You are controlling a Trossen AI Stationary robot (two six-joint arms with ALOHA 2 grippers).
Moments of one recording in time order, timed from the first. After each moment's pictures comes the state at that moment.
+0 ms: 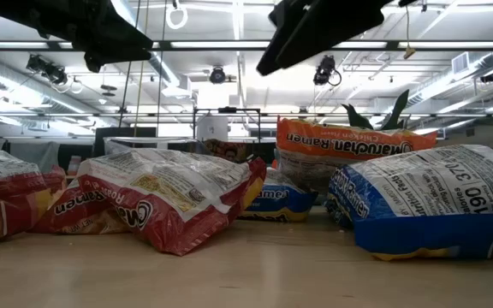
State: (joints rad) left arm -0.15 0.65 0.44 0.02 -0.55 -0.22; right arm 0.39 1.75 1.26 -0.36 0.20 -0.11
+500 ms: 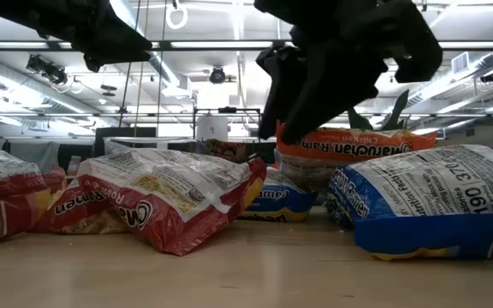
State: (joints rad) left arm -0.15 0.65 0.44 0.01 -0.56 -0.20; right arm 0.36 1.86 1.26 -0.38 0.18 -0.19
